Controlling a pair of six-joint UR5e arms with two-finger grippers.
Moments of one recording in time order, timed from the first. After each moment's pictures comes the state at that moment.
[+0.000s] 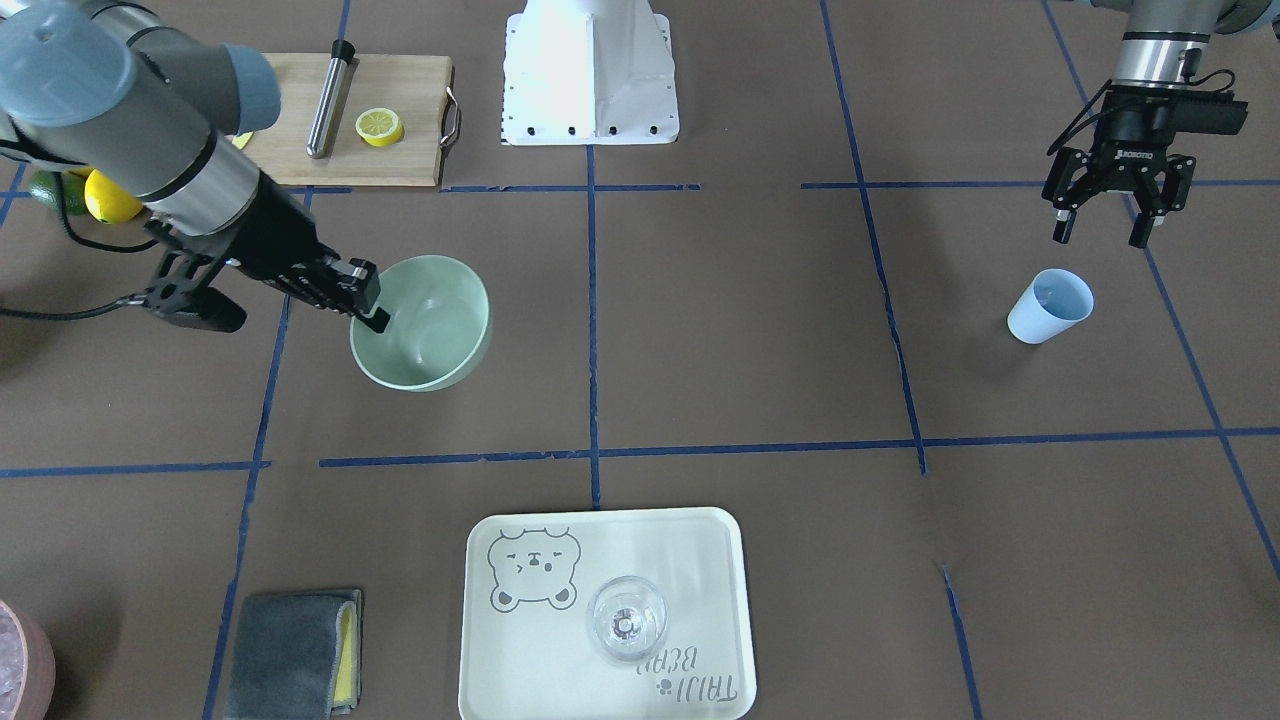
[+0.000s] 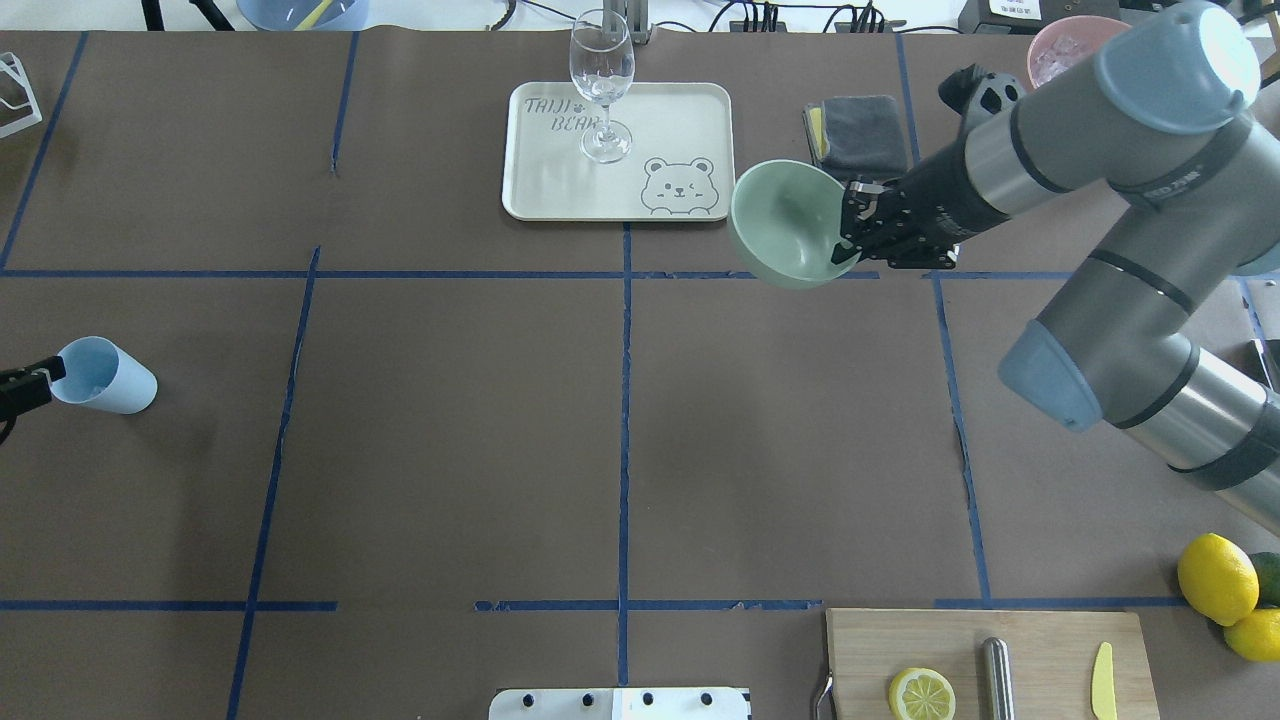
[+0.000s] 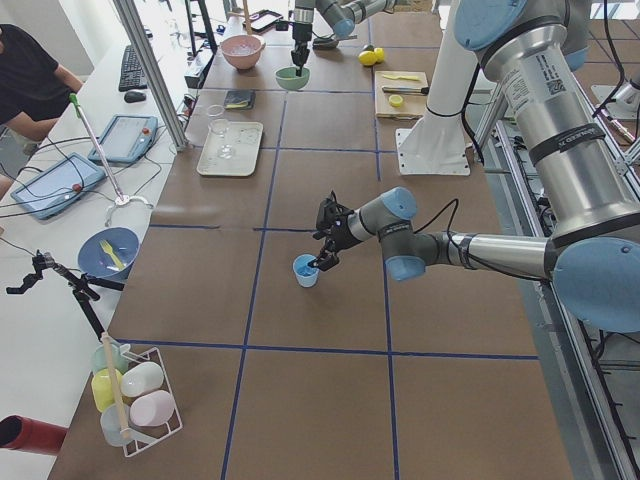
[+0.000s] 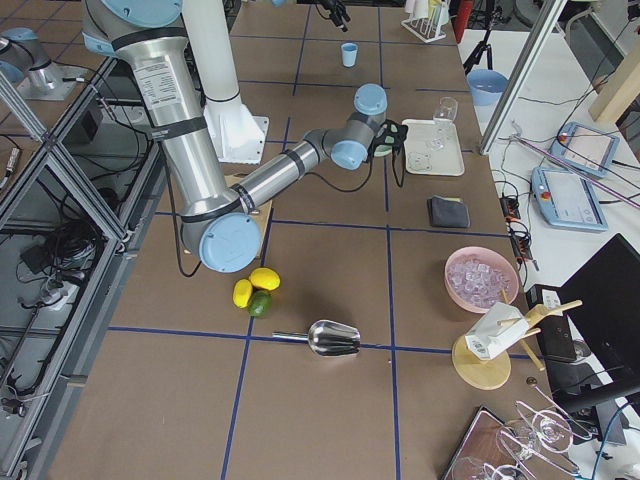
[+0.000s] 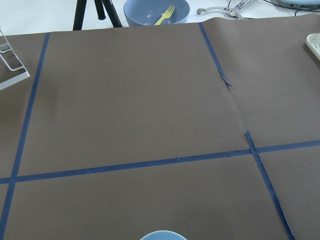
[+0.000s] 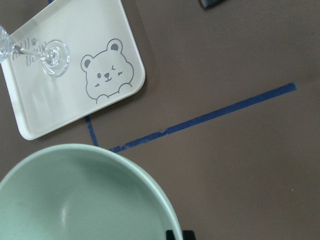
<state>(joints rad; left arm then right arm) -0.55 -1.09 -1.94 -2.73 -1.28 -1.10 0.84 -1.12 1.83 -1.24 2.21 1.52</state>
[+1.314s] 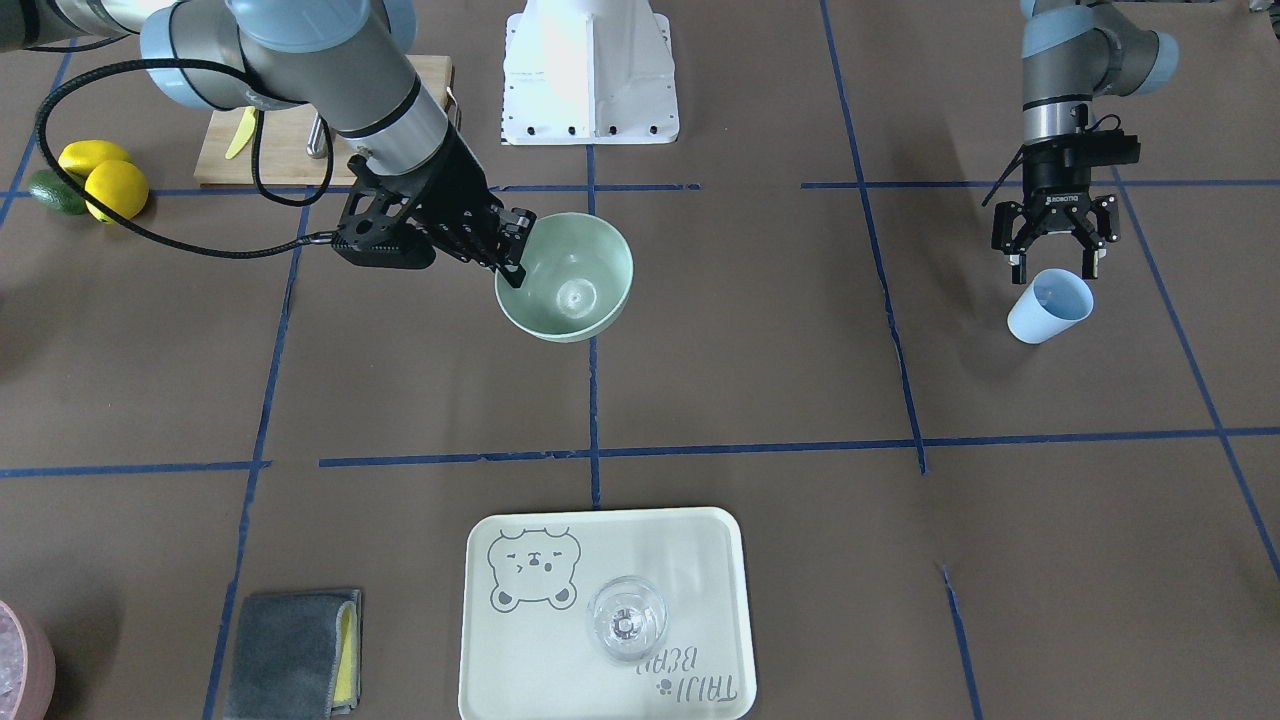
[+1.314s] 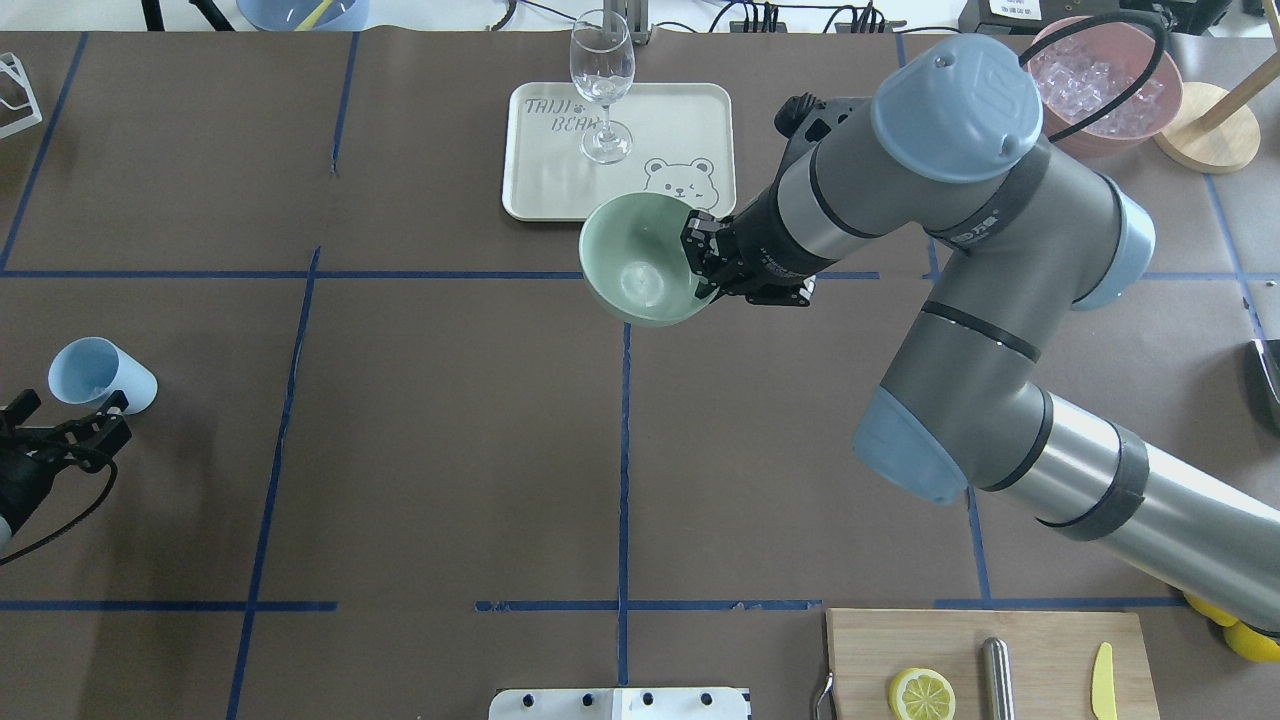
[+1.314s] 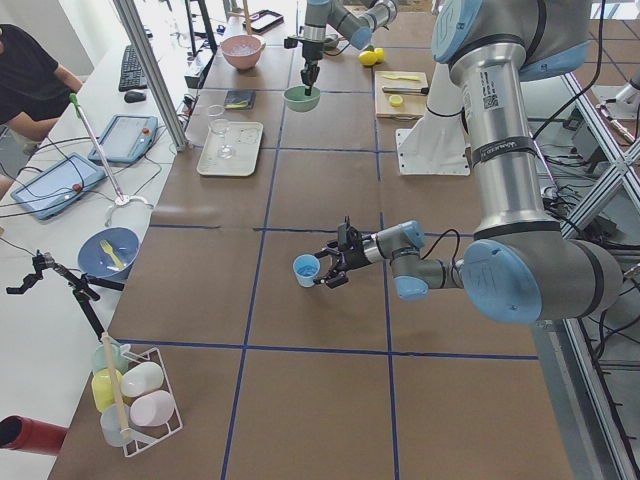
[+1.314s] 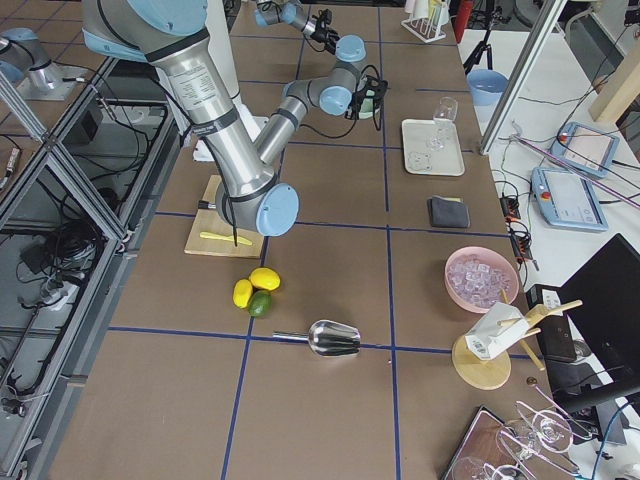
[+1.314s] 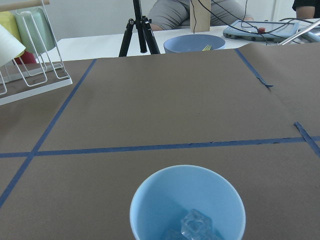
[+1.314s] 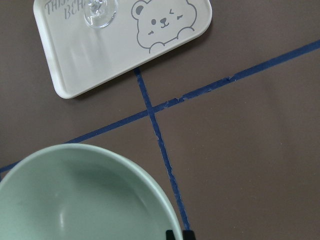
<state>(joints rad) -0.26 -1.22 -1.68 -2.74 -0.73 -1.30 0.65 -0.96 1.82 -1.36 2.01 1.59</state>
